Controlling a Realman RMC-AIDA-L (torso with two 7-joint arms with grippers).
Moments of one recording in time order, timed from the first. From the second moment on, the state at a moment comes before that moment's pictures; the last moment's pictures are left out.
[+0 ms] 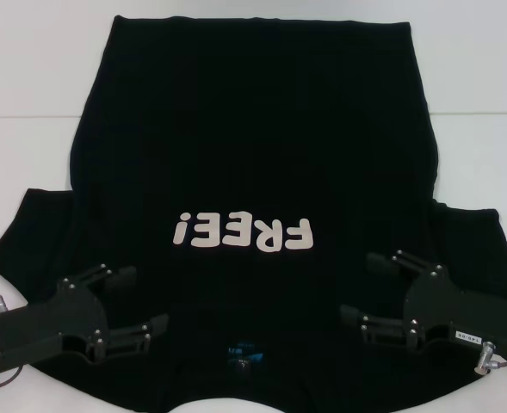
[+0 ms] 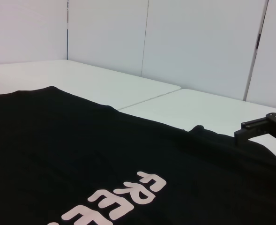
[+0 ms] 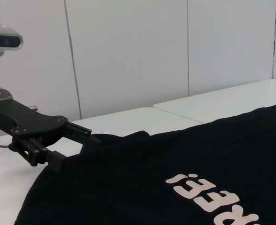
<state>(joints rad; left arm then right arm) -0.35 -2.16 0.45 0.71 2.12 1.56 -1.08 0.46 2.10 -0.69 -0.36 -1.86 -1.41 0.87</state>
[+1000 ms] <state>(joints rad) -0.43 -2.02 0.23 0.80 2.20 1.60 -2.26 0.48 2.10 -0.69 -0.35 -1.86 -1.39 0.88</state>
